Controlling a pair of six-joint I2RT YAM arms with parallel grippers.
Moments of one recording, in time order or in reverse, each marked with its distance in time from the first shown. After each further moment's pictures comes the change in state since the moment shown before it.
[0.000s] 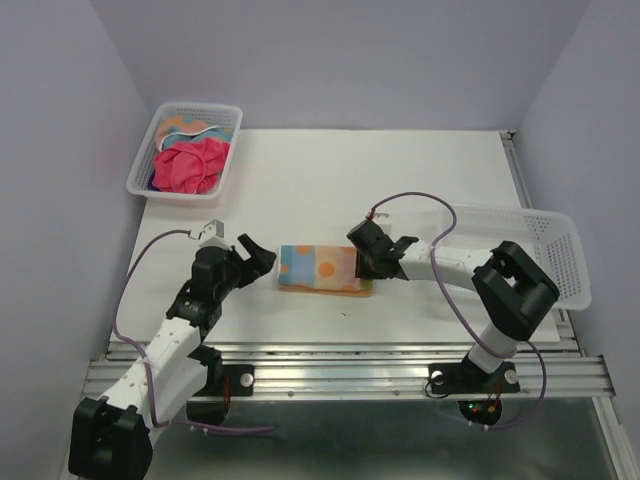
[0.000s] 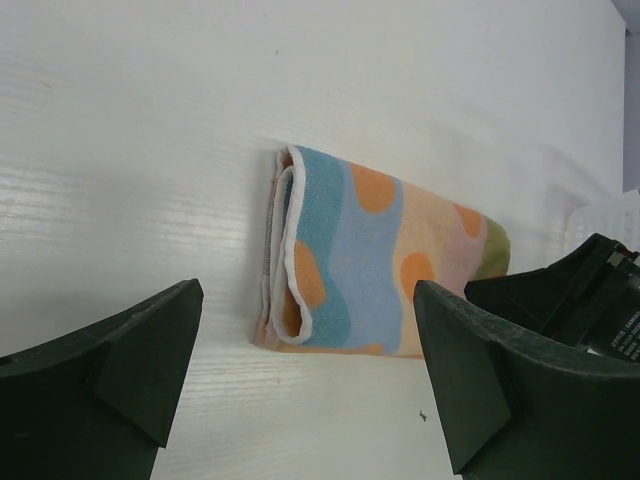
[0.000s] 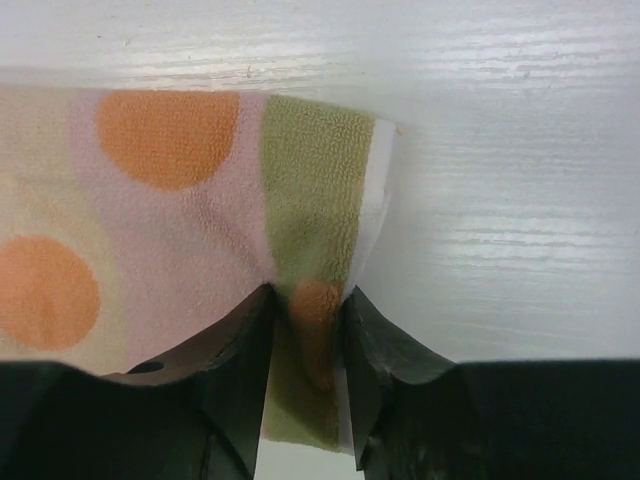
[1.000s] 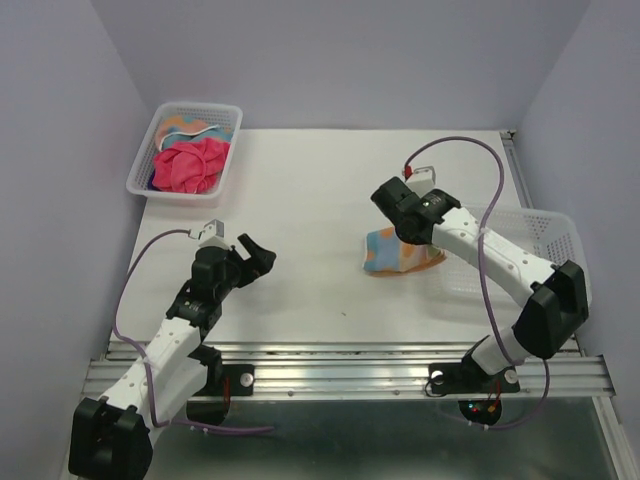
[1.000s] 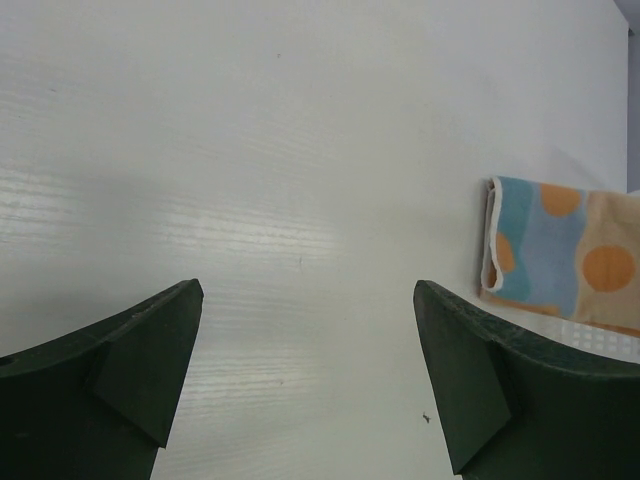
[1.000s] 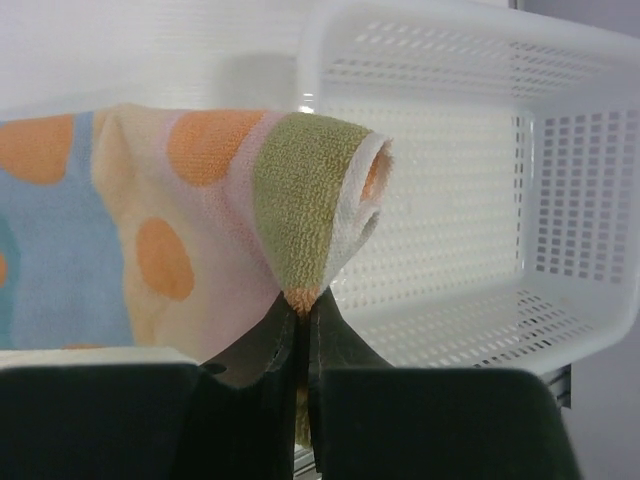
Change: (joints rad) left arm 0.000 -0.005 0.000 0.000 -0.009 0.008; right arm -0.086 -0.141 0.406 -0.764 0.513 -0.188
